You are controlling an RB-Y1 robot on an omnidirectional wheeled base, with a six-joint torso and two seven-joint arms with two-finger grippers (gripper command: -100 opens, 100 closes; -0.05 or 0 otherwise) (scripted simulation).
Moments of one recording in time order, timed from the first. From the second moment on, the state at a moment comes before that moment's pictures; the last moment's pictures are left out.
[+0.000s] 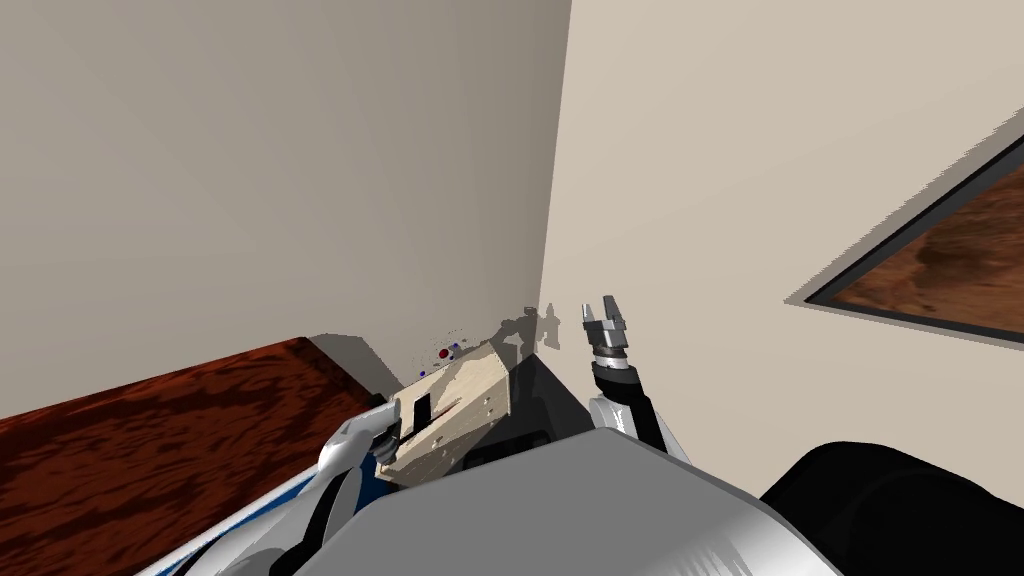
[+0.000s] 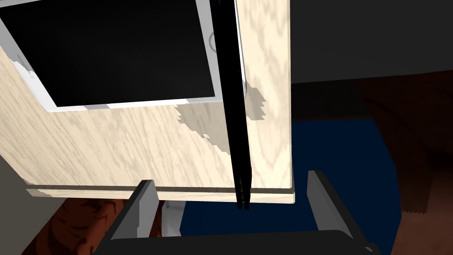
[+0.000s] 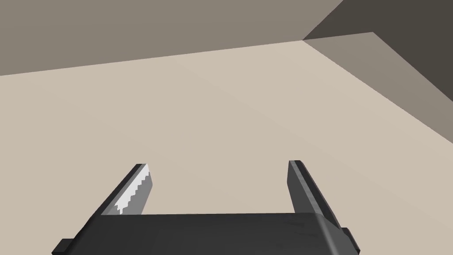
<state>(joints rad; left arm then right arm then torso) -0.37 0.36 0.33 -0.53 0.08 0.86 0.03 0.55 0.01 -0.04 -2.27 -0.03 -0.57 -0.01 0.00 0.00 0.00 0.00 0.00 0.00</state>
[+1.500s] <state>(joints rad) -0.42 0.36 0.34 -0.37 0.10 0.89 0.08 0.55 0.01 -0.04 -2.27 -0.03 -0.57 -0.01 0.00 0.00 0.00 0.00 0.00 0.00</state>
